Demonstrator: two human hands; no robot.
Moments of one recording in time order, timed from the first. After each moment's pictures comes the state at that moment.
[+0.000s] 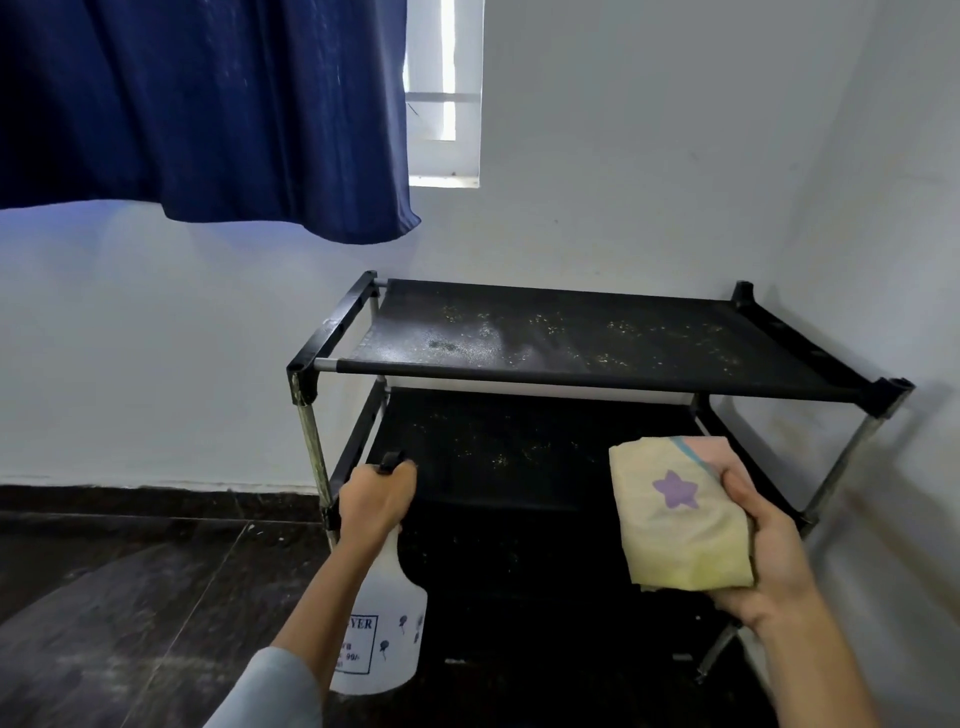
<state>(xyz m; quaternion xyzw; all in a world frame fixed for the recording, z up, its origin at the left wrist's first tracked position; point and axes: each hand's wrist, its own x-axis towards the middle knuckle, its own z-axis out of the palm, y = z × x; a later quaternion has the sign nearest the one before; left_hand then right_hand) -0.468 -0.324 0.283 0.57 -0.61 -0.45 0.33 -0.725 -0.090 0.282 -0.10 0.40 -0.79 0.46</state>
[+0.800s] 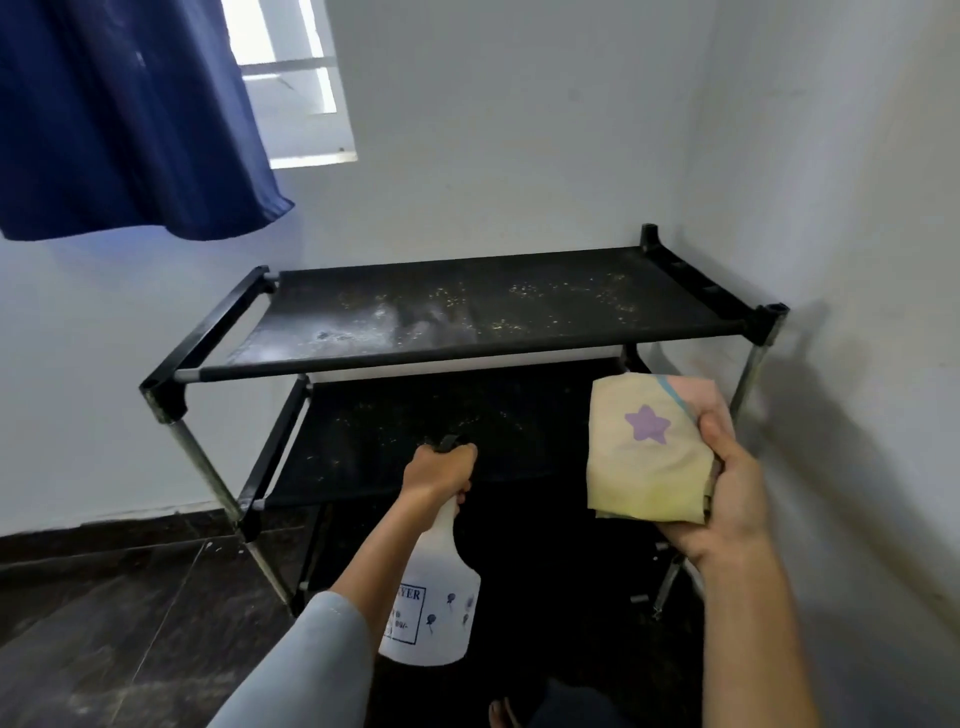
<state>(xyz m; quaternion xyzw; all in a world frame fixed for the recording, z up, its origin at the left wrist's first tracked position) -0.590 -0.263 0.291 0.51 -0.63 -0.57 0.13 -0.745 -0.061 0.297 -0.04 0.34 -0.87 0.36</state>
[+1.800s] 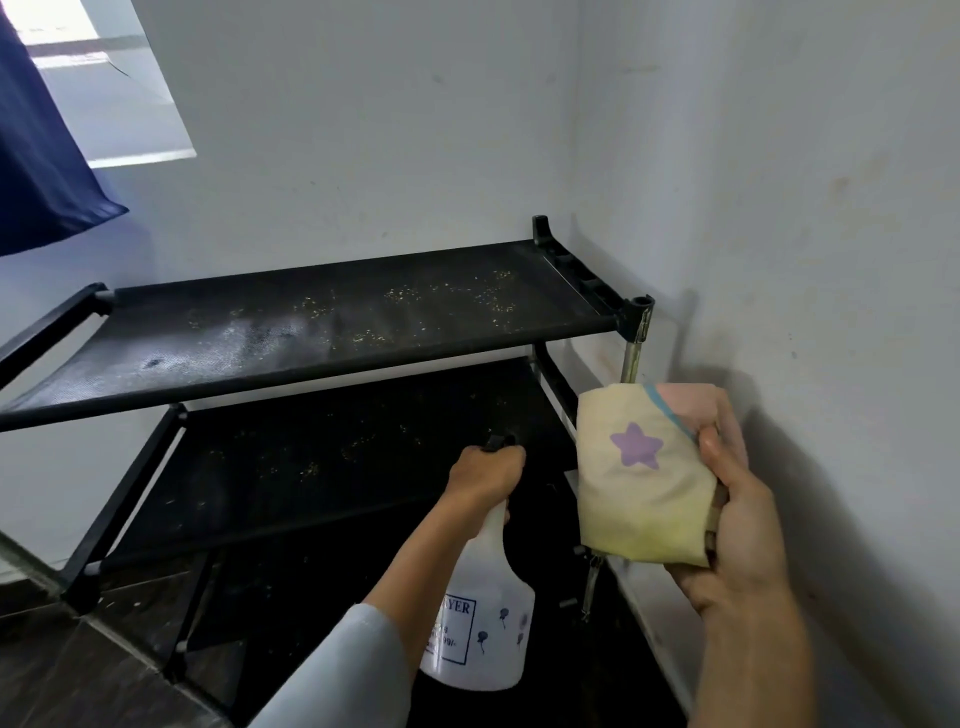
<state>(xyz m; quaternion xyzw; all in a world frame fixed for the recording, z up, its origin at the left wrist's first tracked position) -0.720 -0.165 0.299 0.43 -0.66 -0.62 0.05 -0.786 0.013 0.301 -0.09 0.35 -0.89 0.26</state>
